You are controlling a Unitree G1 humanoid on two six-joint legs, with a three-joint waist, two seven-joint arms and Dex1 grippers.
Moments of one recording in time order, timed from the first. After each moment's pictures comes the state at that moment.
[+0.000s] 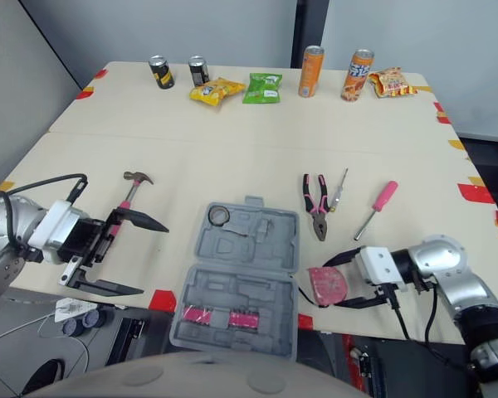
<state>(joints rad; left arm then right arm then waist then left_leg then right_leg) -0.04 0.97 -0.01 -0.19 -0.78 -0.08 -1.57 -0.03 -0.90 0.13 0.32 0.33 -0.51 1.54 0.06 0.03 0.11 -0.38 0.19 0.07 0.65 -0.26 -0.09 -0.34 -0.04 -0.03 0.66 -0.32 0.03</state>
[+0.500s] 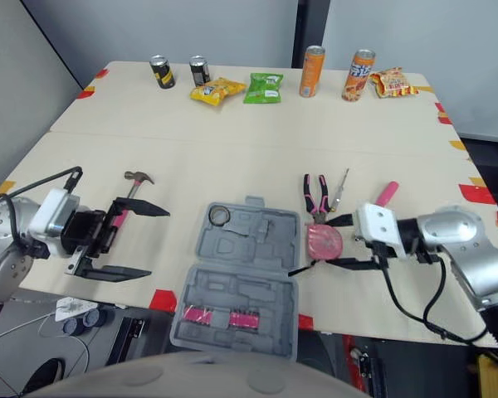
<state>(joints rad) -0.05 0.87 0.08 -0.18 -0.77 0.01 -1.53 -0.06 -1.02 0.04 -0.20 0.31 0.08 1.25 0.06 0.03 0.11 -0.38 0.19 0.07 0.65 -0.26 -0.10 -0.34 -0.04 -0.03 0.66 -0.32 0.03</state>
